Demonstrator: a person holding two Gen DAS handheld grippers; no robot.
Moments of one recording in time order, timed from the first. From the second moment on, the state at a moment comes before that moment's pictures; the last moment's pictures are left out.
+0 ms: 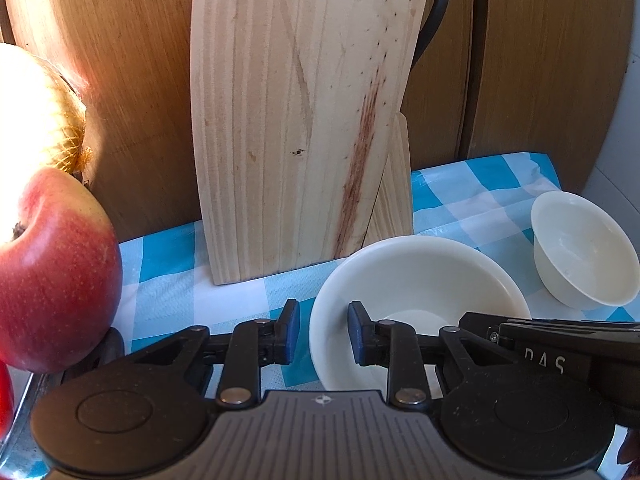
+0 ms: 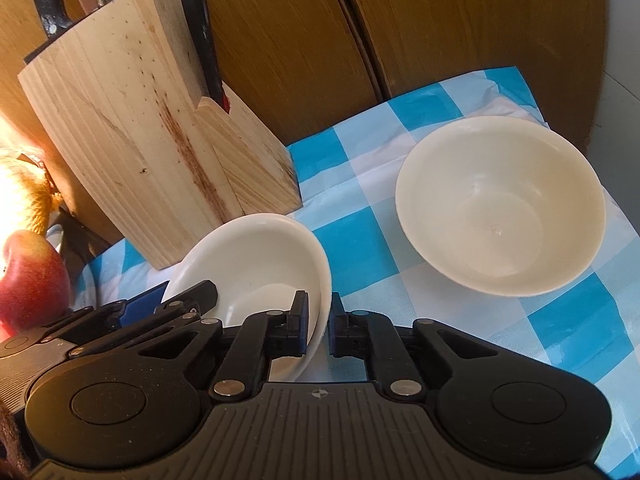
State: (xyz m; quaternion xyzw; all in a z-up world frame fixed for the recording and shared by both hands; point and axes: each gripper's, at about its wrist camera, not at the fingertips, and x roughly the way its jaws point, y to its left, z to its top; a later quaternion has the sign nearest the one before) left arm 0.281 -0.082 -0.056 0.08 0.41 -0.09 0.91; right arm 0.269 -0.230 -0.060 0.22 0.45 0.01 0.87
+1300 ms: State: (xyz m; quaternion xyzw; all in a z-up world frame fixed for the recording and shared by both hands) left arm 0.261 -0.077 -0.006 0.06 0.35 -0.08 0.93; right arm 0.254 -0.228 -0.019 0.25 0.39 0.03 0.89
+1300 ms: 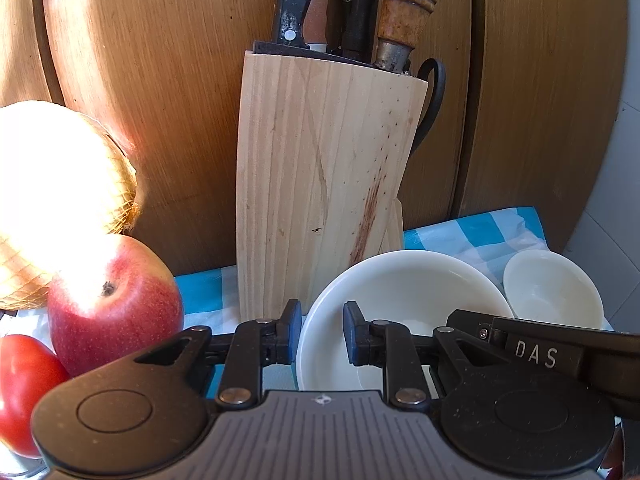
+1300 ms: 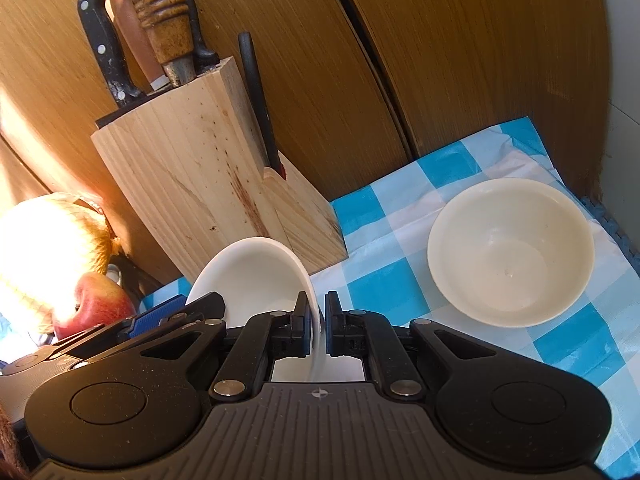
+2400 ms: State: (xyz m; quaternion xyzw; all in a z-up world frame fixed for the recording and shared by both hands) left arm 0.200 -0.050 0.010 0.10 0.39 -0.05 0.92; right arm 0.211 -0.200 -0.008 0.26 0.43 0.07 0.86
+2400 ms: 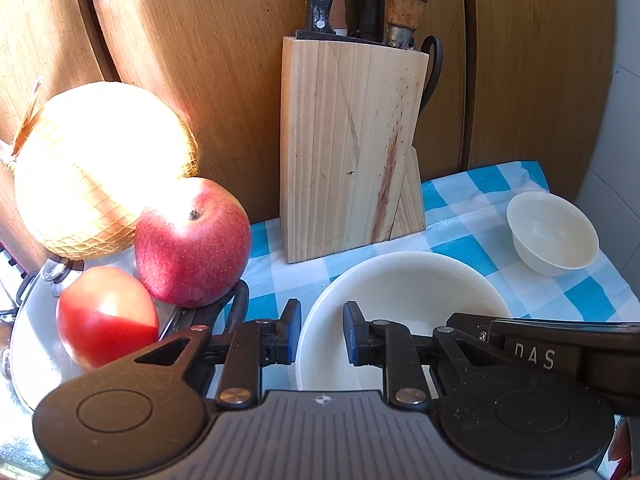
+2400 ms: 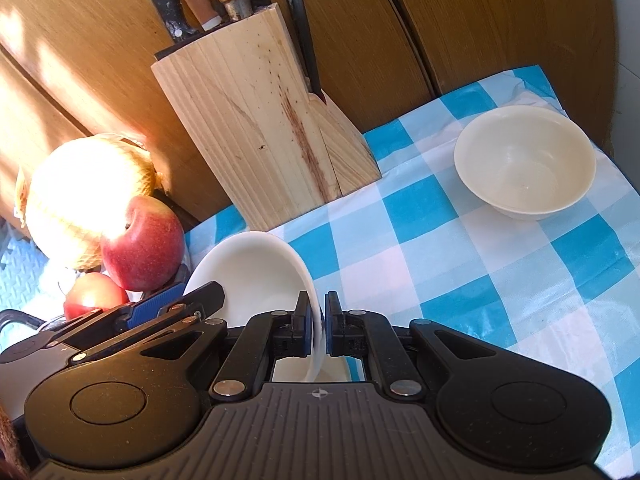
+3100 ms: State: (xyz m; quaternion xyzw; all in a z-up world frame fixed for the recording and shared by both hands) left arm 0.174 -0.040 -0.009 0.10 0.43 -0.04 0.90; right arm 0.190 -0.185 -0.019 0.23 0.47 0.07 0.85
